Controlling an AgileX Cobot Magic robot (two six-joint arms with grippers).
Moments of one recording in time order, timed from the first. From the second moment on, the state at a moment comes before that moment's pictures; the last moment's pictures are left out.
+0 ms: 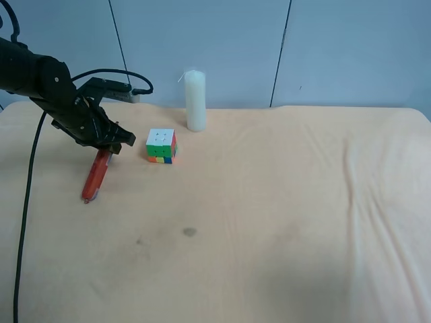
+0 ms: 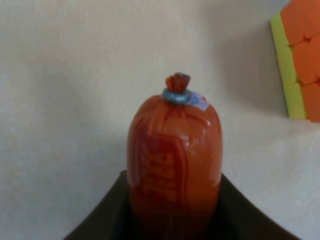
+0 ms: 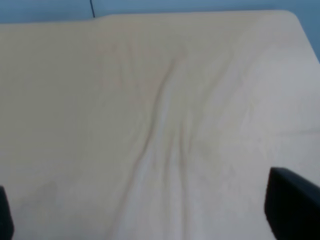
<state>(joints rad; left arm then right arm) -0.22 1.93 -1.11 0.01 0.33 0.06 0.07 0.00 -0.57 -0.01 1.10 0.00</state>
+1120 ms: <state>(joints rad) -0.22 1.83 -1.11 0.02 0.41 0.09 0.07 0.00 -0.57 -0.01 1.10 0.00</state>
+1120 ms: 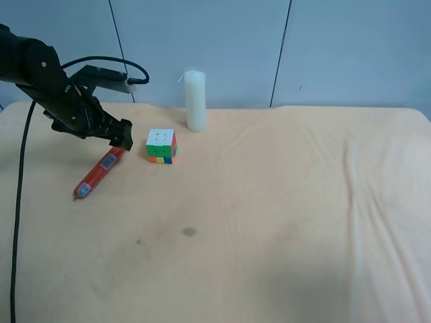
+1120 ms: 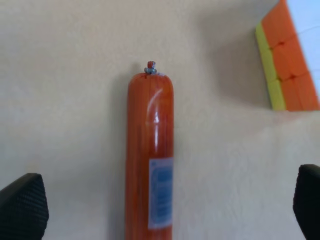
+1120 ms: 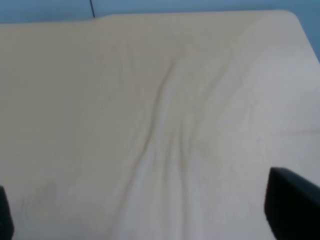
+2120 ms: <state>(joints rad) -0.22 0.98 -0.81 0.02 0.74 0.05 0.07 0.00 -0.57 -0.01 1.10 0.00</state>
